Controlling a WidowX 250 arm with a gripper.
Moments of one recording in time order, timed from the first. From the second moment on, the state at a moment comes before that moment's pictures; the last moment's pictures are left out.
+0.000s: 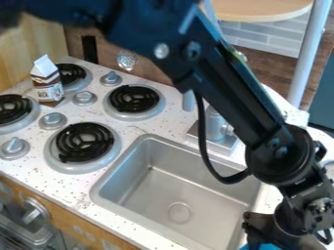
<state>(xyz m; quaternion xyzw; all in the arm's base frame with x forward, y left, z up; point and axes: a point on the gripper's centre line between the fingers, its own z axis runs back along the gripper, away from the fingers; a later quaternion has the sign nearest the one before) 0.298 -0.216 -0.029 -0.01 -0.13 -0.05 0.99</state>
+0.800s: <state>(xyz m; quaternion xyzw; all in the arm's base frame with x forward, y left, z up) 0.319 -0.258 -0.034 -0.02 -0.13 -0.05 0.99</state>
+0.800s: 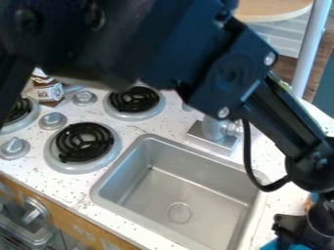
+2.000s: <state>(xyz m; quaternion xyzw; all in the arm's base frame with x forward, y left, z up) 0.288 -0.251 -0.038 -0.01 -0.14 -0.07 0.99</state>
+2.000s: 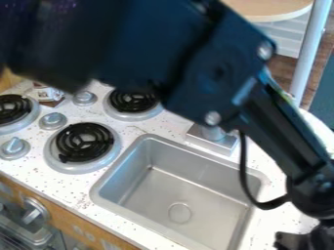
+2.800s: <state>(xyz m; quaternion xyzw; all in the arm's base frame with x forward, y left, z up) 0.260 -0.217 -0.038 -0.01 -0.14 -0.06 0.99</state>
